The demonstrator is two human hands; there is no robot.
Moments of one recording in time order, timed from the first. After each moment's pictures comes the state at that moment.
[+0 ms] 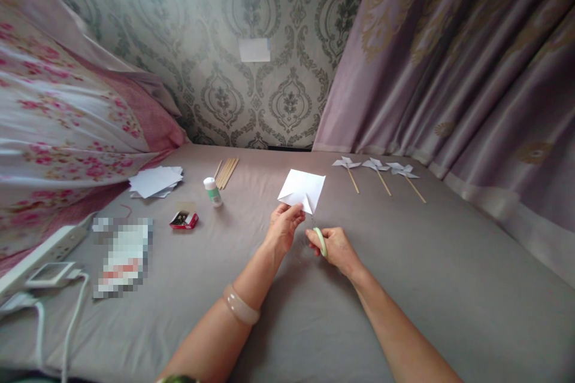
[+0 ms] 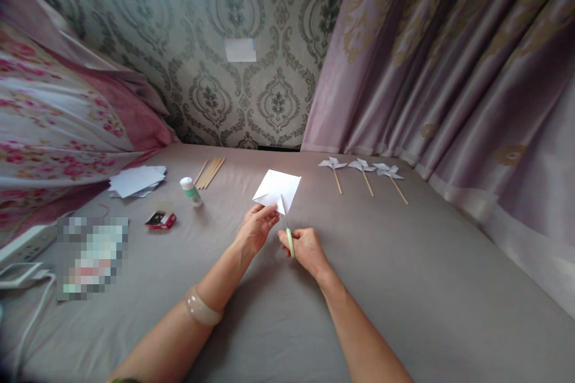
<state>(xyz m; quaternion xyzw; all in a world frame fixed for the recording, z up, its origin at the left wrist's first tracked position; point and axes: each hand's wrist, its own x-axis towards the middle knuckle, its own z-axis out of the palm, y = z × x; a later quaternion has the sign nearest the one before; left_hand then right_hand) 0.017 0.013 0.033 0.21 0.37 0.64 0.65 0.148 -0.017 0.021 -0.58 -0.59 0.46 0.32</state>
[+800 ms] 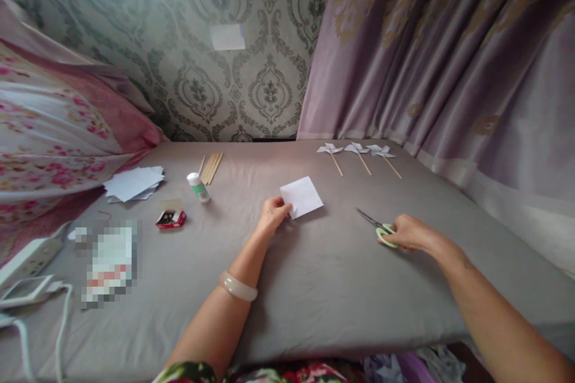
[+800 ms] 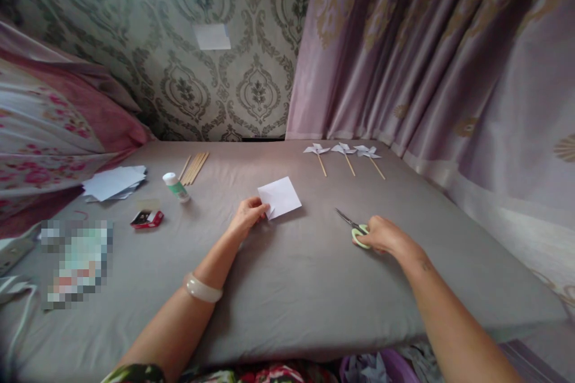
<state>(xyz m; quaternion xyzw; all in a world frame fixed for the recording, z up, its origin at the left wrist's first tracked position) 0.004 0.024 0.004 0.41 0.50 0.51 0.57 0.326 -0.034 0.046 -0.77 -0.61 0.19 -0.05</state>
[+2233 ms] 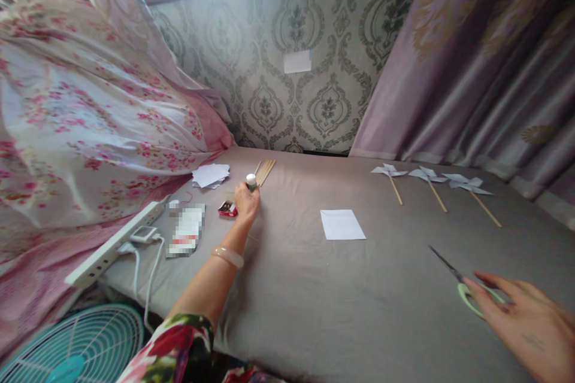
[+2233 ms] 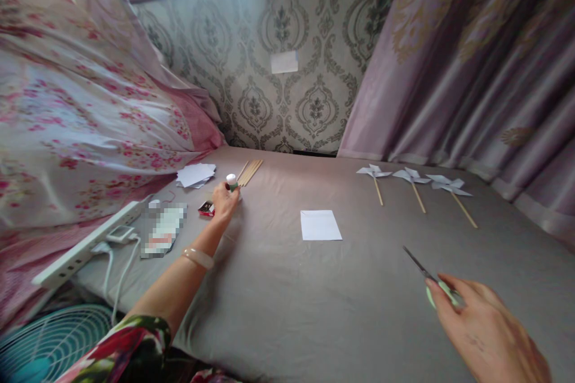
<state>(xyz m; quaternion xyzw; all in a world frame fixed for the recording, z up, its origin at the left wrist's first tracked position) -0.161 0.038 0.028 0.40 0.82 0.41 -0.02 0.343 -0.067 0.011 -0.69 -0.65 -0.03 0.31</state>
